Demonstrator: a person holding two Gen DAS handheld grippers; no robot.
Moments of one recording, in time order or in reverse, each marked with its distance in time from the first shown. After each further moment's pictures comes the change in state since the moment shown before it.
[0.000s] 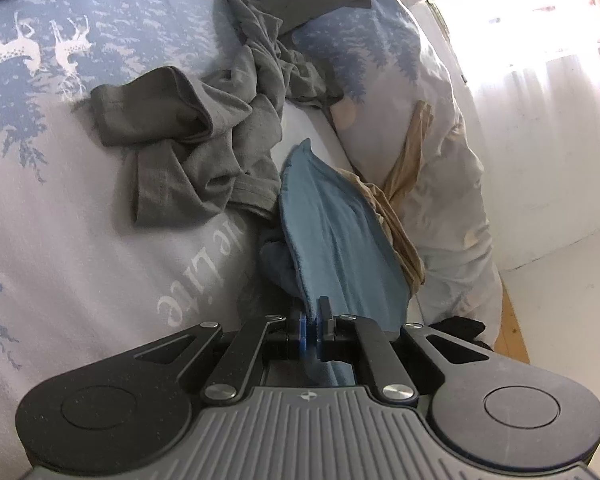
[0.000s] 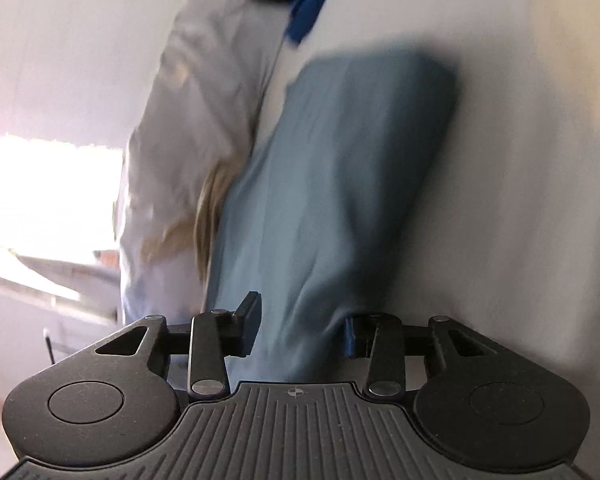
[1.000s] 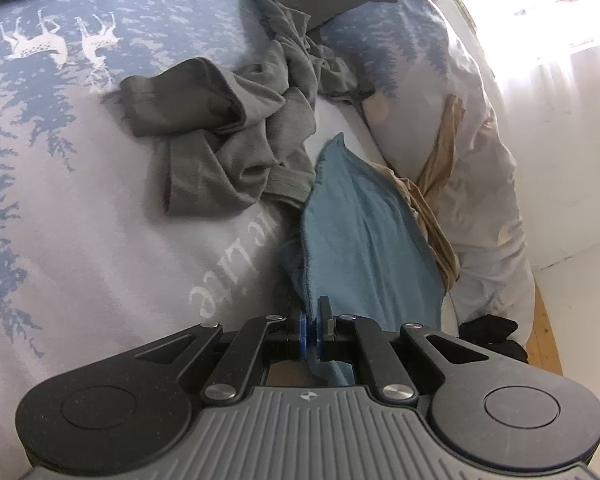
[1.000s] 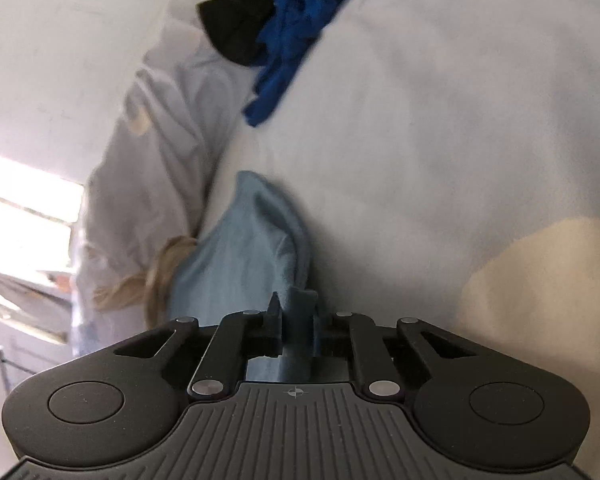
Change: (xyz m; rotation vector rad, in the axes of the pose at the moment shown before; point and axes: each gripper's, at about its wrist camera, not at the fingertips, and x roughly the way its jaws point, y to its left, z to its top) left arm -0.002 0.004 -0.007 -0.018 0.001 0.090; right arm -0.013 -0.008 0.085 -0.108 -0.077 -0.116
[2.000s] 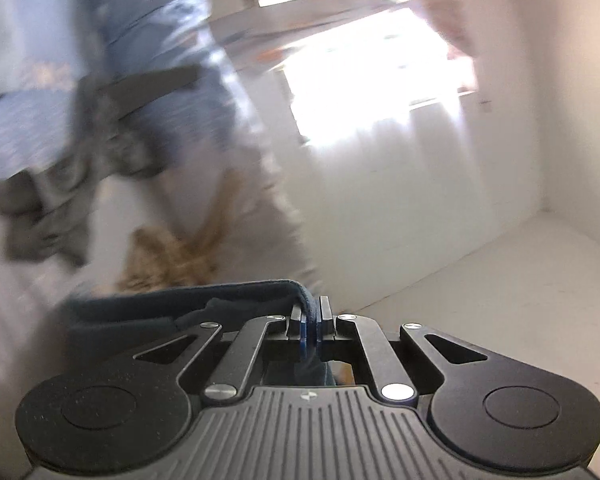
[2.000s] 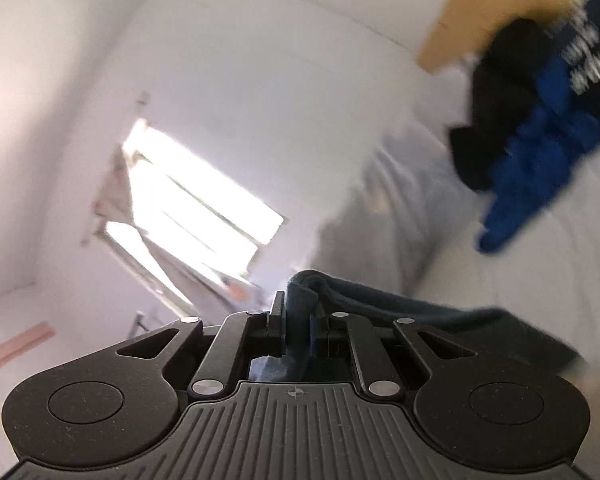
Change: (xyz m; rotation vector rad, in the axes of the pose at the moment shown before) left arm -0.182 -0.115 -0.022 0.048 -0.210 -0.556; right arm -0.239 0.158 0.043 -0.306 -0.141 0.485
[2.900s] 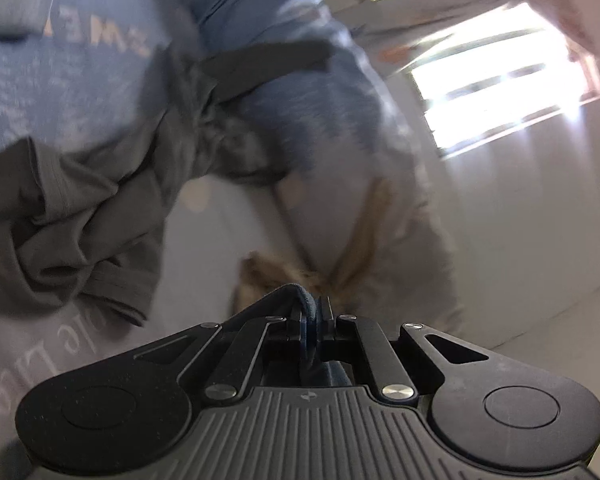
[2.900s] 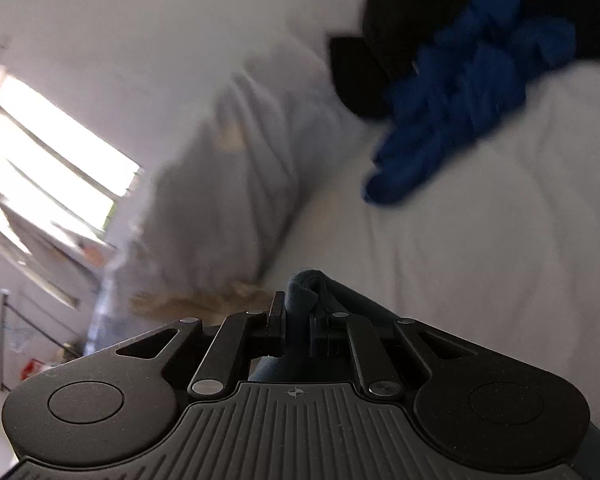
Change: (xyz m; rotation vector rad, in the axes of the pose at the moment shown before) left arm 0.209 0.177 0.026 -0.030 -0.025 0.455; right arm 0.225 -0.176 -0.011 0.053 0.217 -0.435
